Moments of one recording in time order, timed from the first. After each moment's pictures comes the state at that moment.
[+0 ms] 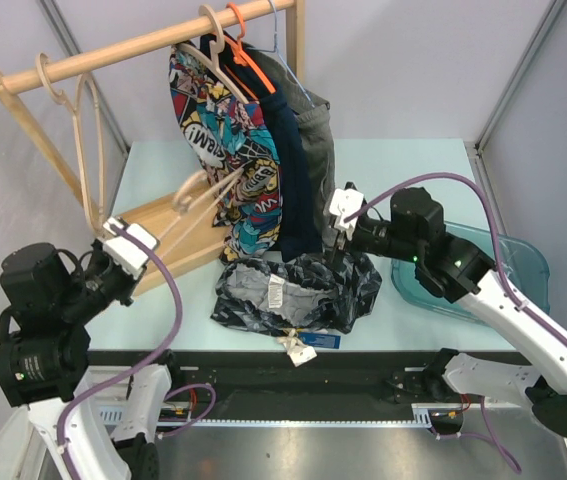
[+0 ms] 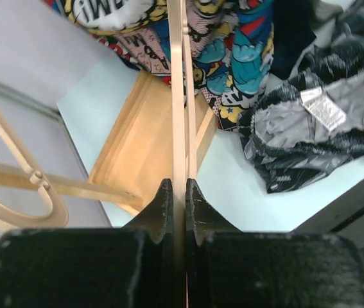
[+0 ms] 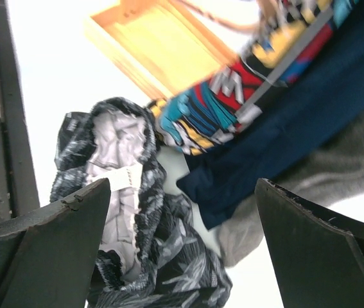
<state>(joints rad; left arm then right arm) 0.21 0.74 1.61 -1.34 0.57 0.68 0.77 1.06 1.21 -0.41 -0.35 -0.40</state>
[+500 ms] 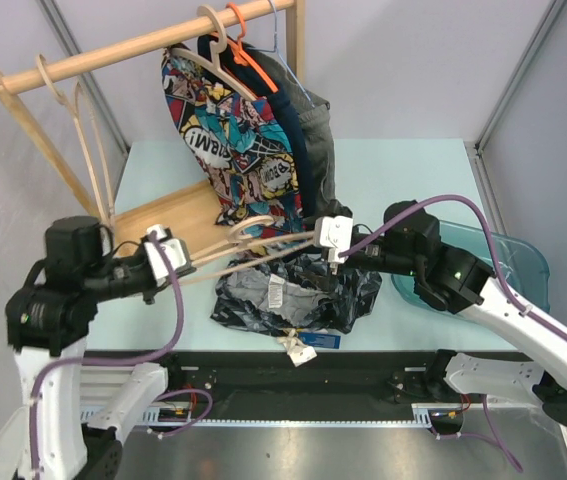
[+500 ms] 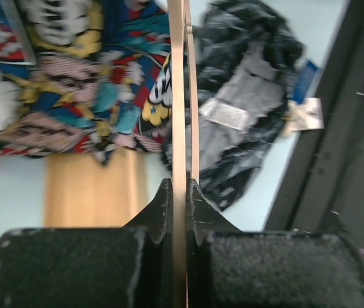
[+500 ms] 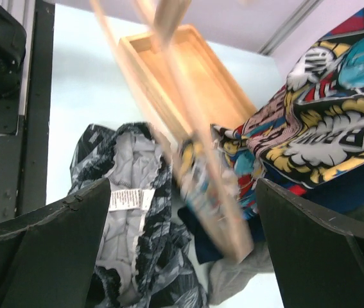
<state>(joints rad) -0.09 0.80 1.52 -1.37 0.76 0.87 0.93 1.03 1.22 -0.39 -0.35 -0.53</state>
